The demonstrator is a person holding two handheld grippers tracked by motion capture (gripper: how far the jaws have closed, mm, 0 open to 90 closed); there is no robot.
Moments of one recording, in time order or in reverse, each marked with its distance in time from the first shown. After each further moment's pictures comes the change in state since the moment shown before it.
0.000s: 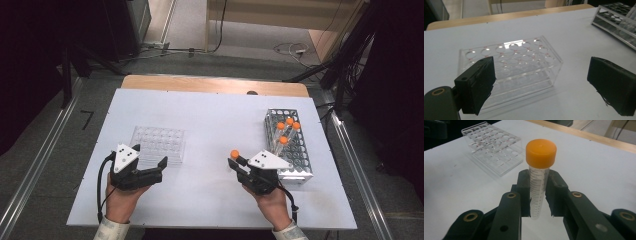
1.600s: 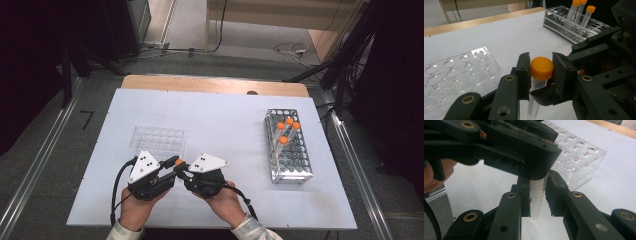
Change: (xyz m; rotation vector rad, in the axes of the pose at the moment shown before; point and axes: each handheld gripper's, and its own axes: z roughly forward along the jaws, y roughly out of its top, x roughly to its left) left arm -0.040 0.007 -0.002 -0.014 -0.257 0.079; right arm 0.086 0.026 0.071 0.044 0.225 -0.115
